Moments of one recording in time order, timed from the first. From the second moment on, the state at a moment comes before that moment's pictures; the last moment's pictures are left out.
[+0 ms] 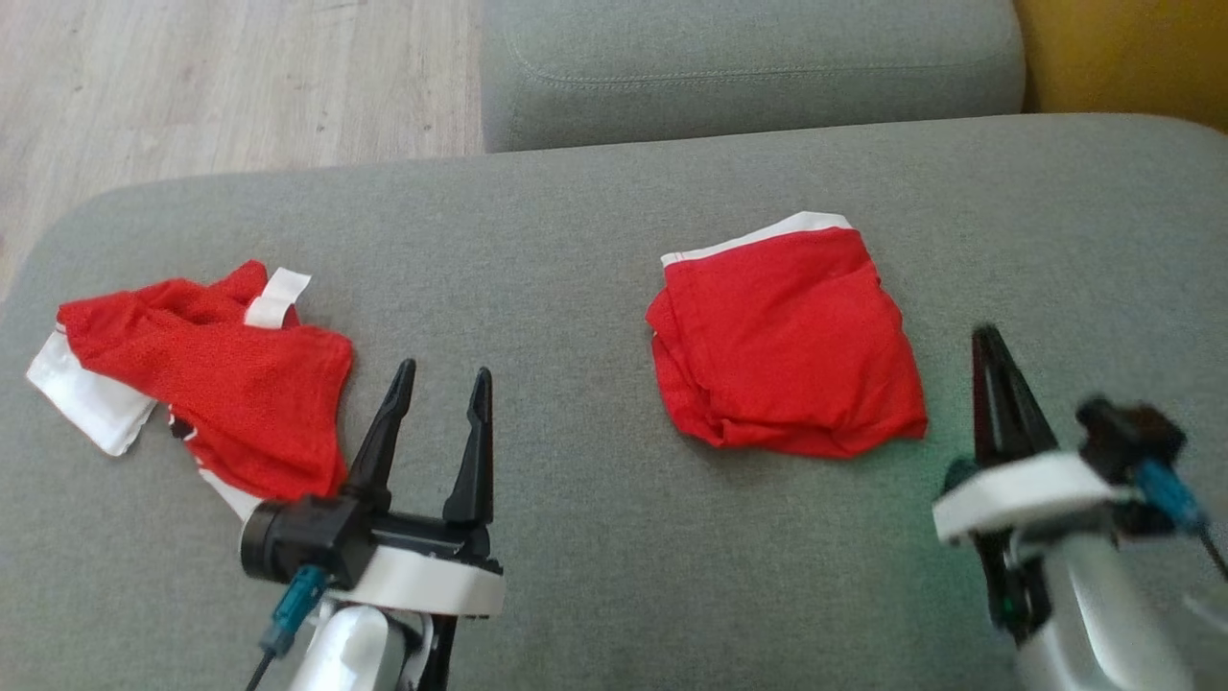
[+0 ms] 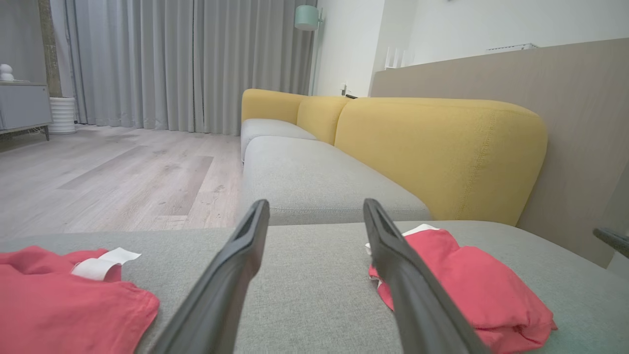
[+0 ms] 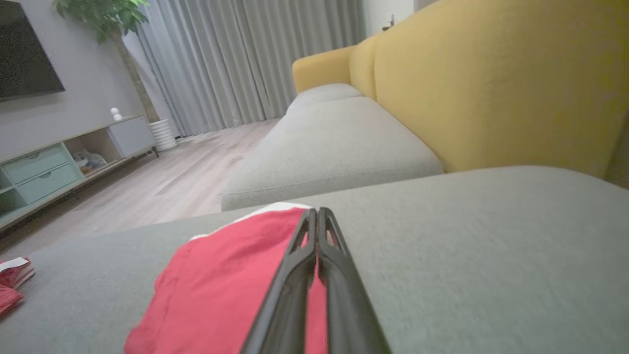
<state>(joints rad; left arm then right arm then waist) -0.13 0.05 -0.29 0.22 -0.24 -0.04 -0.26 -0.26 -0.07 0.03 0.50 0.22 0.13 -0.25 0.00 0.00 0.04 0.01</state>
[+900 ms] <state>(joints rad) -0.17 0.05 -0.30 0.21 -0.25 -0.04 -0.26 -0.30 -0.05 -0.04 0.46 0.16 0.13 -0.10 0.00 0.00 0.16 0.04</state>
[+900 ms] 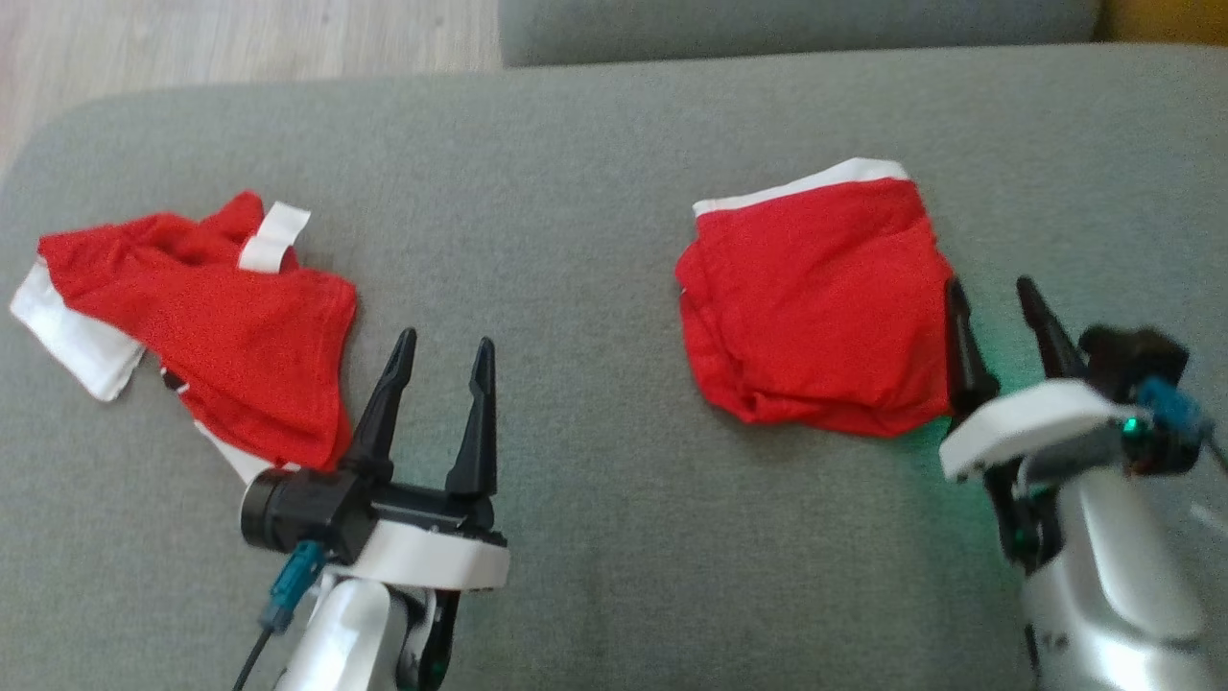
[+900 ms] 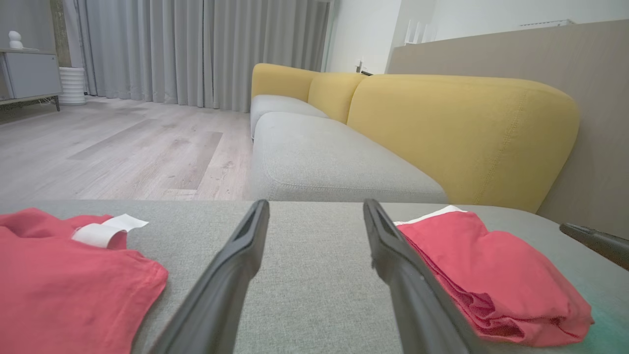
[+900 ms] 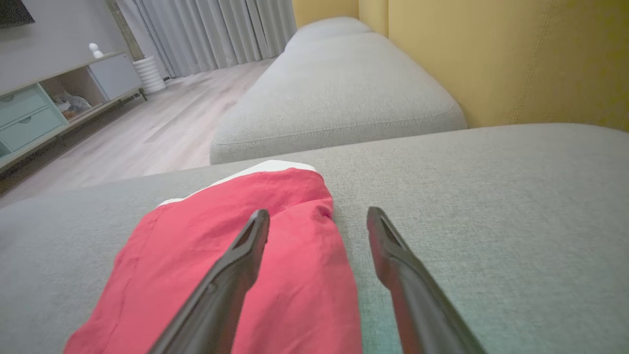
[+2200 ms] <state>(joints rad) -0.22 0.05 -0.33 0.21 -0.25 -0.03 -0.26 -0.56 -0.50 0.14 0.81 0.08 0.13 0.07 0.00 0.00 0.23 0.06</state>
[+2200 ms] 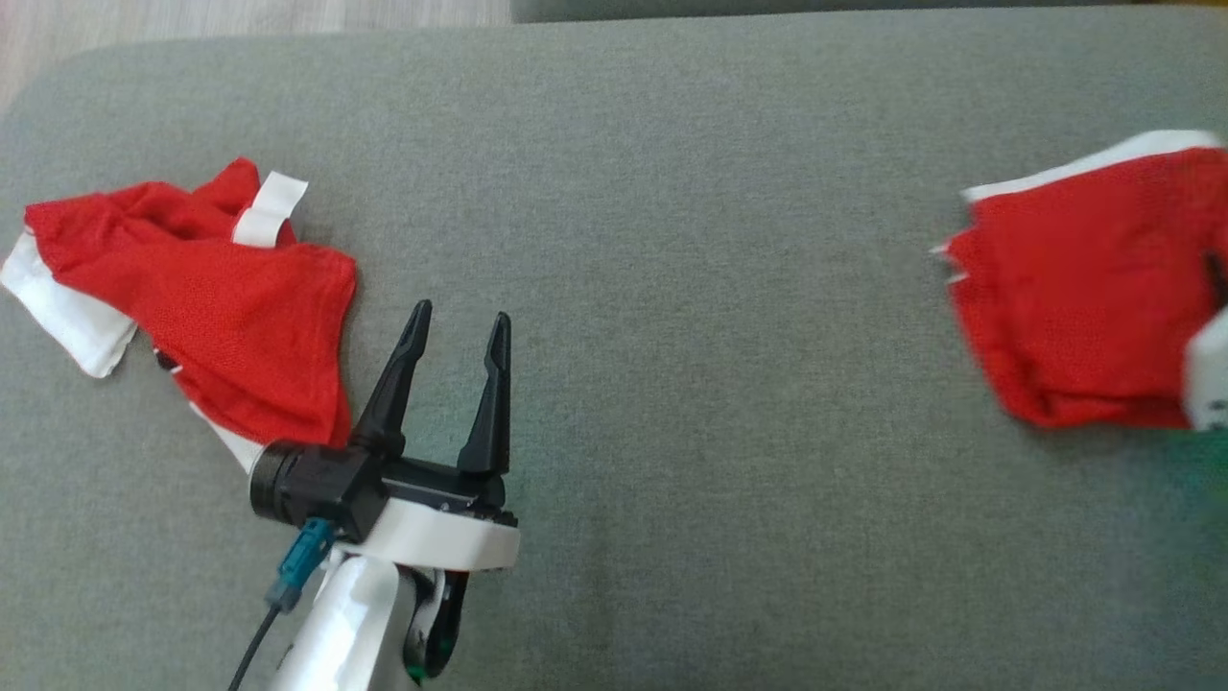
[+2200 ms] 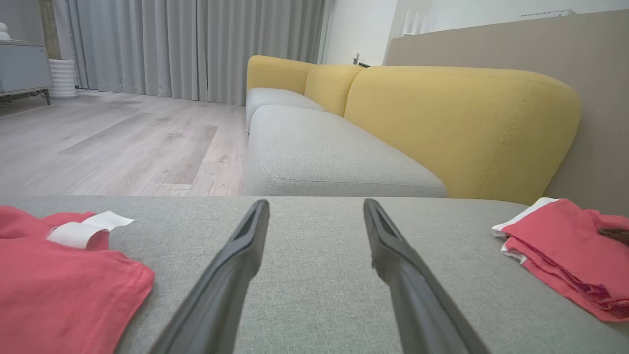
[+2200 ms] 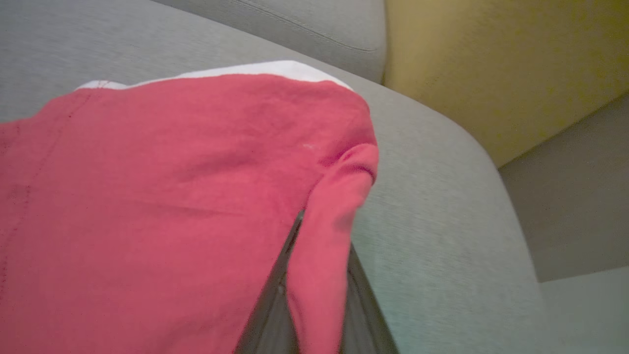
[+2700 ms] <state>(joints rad) -0.24 0.05 -0.32 0.21 -0.25 -0.04 -0.26 -0.61 -0.58 -0.04 0.90 0.00 0.13 0.05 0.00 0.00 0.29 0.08</state>
